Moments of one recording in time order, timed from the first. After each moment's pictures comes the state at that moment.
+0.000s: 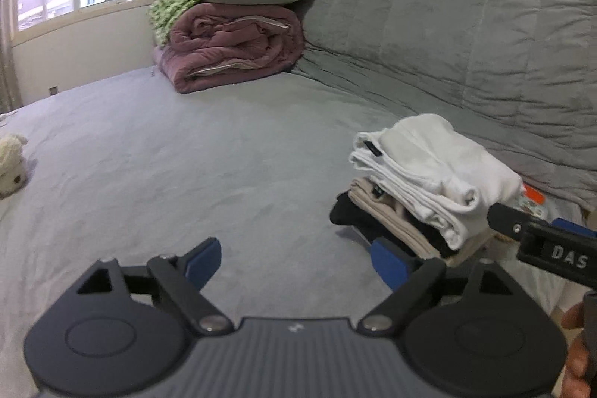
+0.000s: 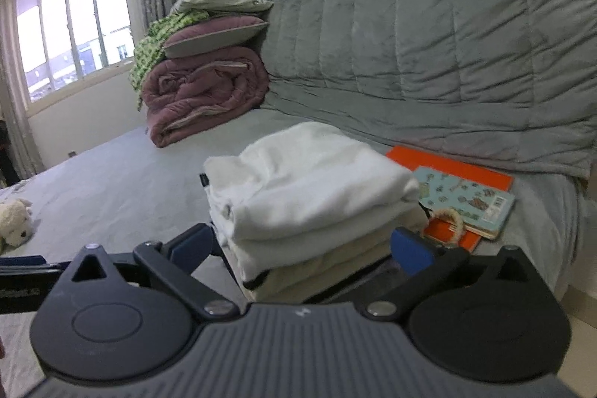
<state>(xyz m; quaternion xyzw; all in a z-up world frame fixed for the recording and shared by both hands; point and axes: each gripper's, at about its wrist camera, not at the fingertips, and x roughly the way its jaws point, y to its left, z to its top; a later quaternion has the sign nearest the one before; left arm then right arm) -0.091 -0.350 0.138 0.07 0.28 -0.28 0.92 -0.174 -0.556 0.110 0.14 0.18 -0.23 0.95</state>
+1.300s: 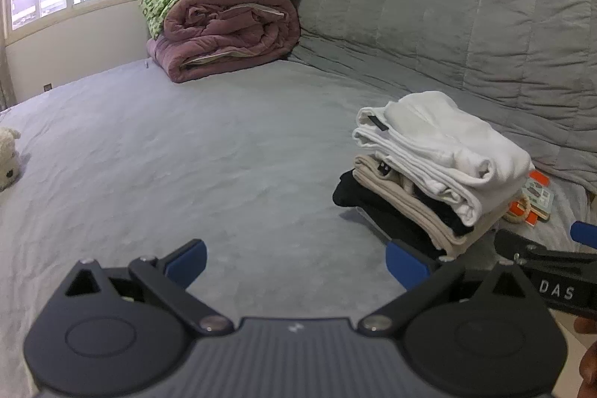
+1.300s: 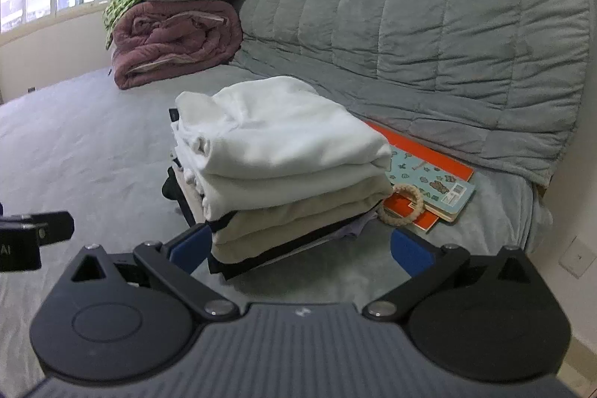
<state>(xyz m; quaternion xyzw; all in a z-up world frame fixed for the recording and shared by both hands) -0.083 -0.353 0.115 0.08 0.29 -0.28 0.91 -0.167 -0.533 0.088 0.06 0.26 -0.28 0.92</state>
